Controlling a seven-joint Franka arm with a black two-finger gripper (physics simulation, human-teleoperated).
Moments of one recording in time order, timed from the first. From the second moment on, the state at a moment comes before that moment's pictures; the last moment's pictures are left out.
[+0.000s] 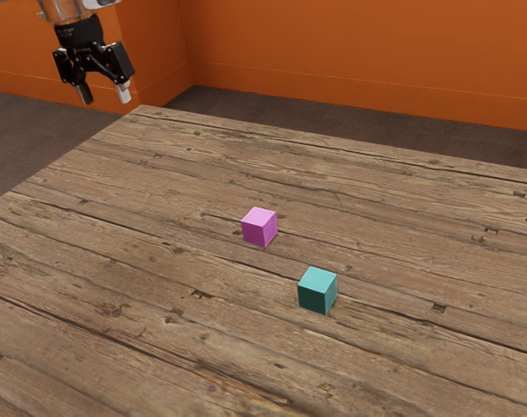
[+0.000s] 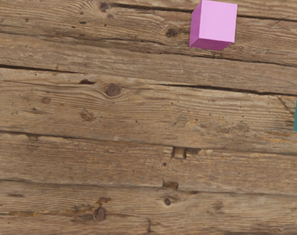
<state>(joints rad) -0.04 0.31 0.38 -1.06 -0.24 1.32 0.18</state>
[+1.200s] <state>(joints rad) -0.65 0.05 -0.33 -1.64 -0.04 1.70 0.01</state>
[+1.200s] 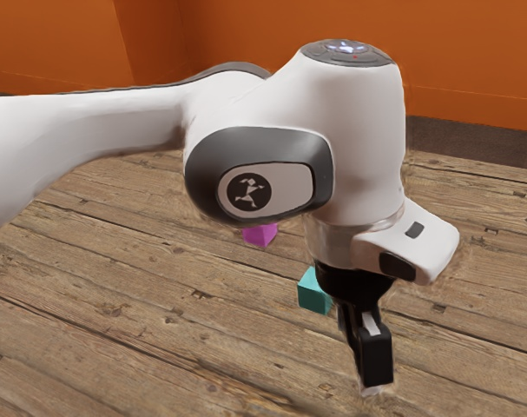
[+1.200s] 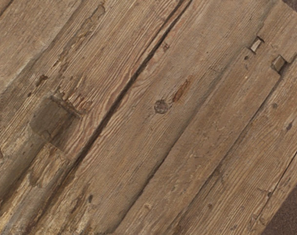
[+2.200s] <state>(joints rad) -0.20 0.36 -0.46 -1.58 0.14 1.98 -0.55</state>
